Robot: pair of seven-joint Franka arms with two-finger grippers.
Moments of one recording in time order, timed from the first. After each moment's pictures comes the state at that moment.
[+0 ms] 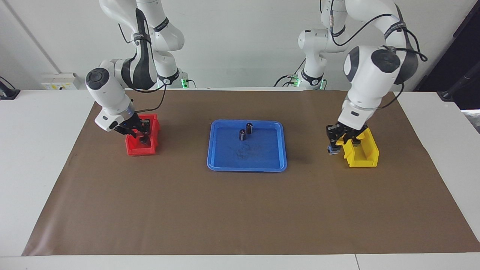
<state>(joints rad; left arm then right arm) -0.27 0.12 -0.09 -1.80 0.02 1.96 -0.44 -0.05 -0.04 -0.02 -2.19 0.00 2.02 -0.21</state>
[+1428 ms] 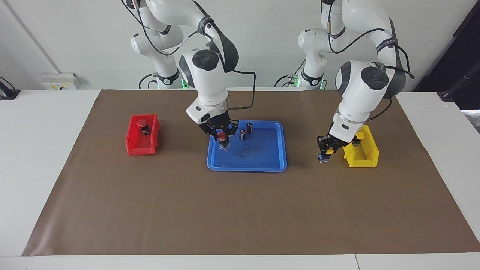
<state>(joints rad) -0.22 0.18 -0.07 -1.80 -0.01 2.03 -0.36 0.53 0.26 -0.01 -1.75 0.05 2.10 0.62</state>
